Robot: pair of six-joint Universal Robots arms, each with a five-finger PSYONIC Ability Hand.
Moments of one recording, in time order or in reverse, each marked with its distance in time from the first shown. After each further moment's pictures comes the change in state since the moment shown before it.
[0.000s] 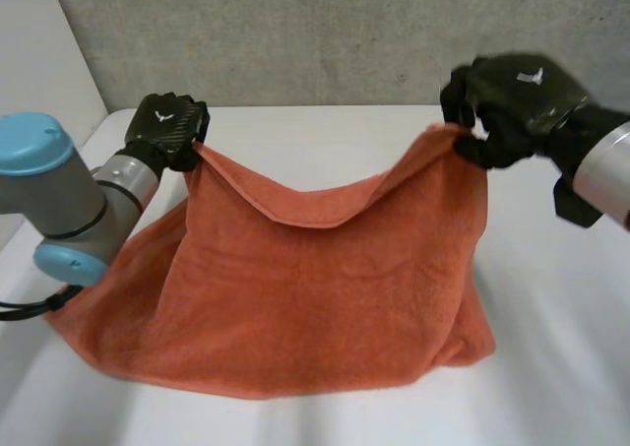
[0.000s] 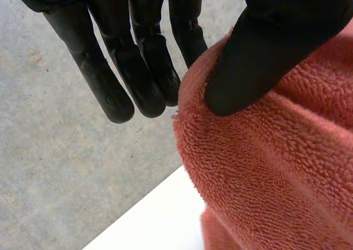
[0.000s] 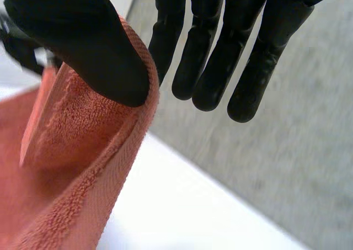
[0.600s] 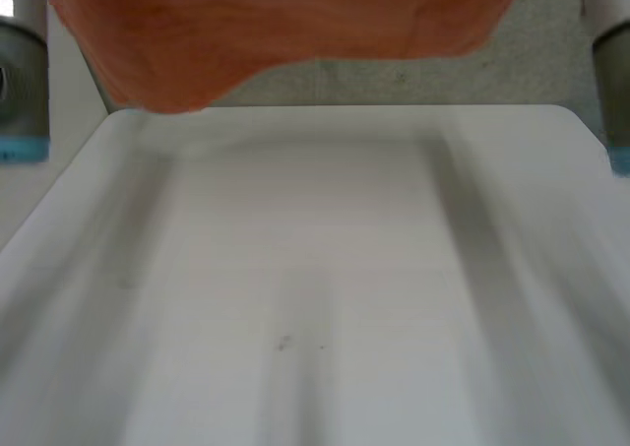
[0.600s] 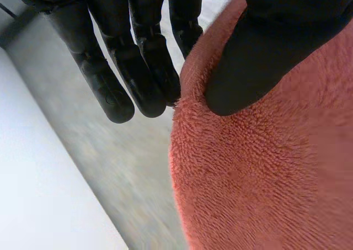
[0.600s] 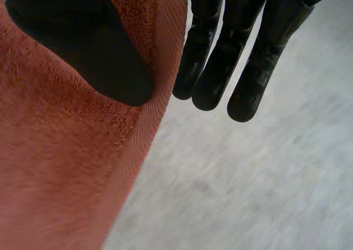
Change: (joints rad) left arm 0.000 0.304 0.119 0.224 -0.238 0.145; right arm 0.070 0.190 -0.291 -0.598 0.350 -0.014; left_hand 0.000 0.003 0.004 0.005 0.000; right_hand 0.000 0.007 0.003 0.006 0.007
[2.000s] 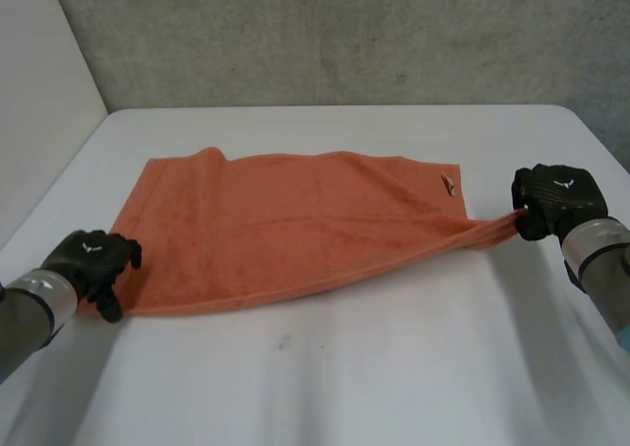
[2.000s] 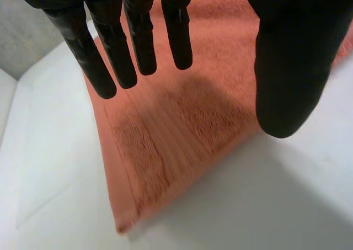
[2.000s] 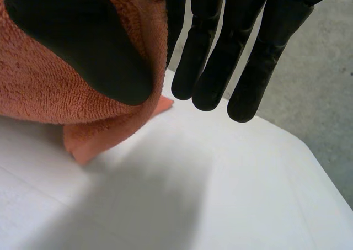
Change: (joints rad) left arm 0.249 -0.015 -0.672 -0.544 0.177 0.140; right arm -0.200 0.120 0.531 0.180 -0.046 -0.046; left_hand -0.643 -0.706 -0.690 -0.709 -0.649; right_hand 0.000 0.000 0.000 0.000 0.000
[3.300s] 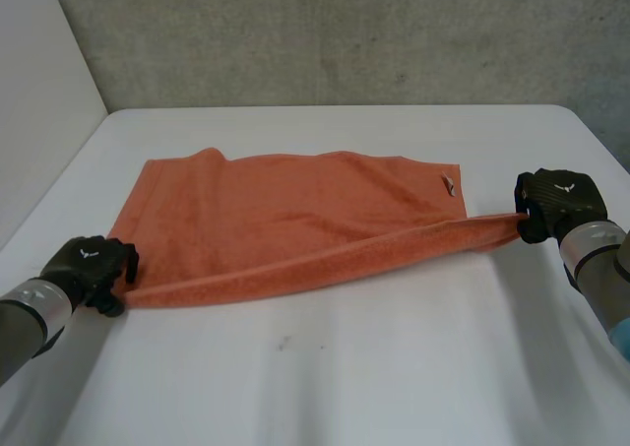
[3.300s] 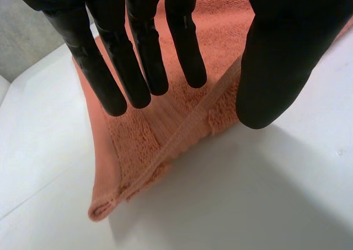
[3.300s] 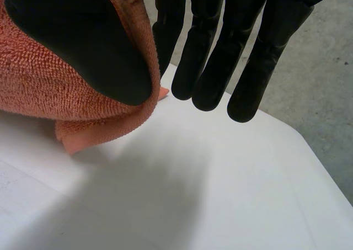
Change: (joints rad) left arm 0.095 -0.052 -0.063 0.132 0.142 -0.013; right arm 0.007 0.032 -0.018 0.002 0.043 0.000; left_hand 0.239 0.248 0.246 0.253 0.252; right_hand 0.000 0.000 0.000 0.000 0.000
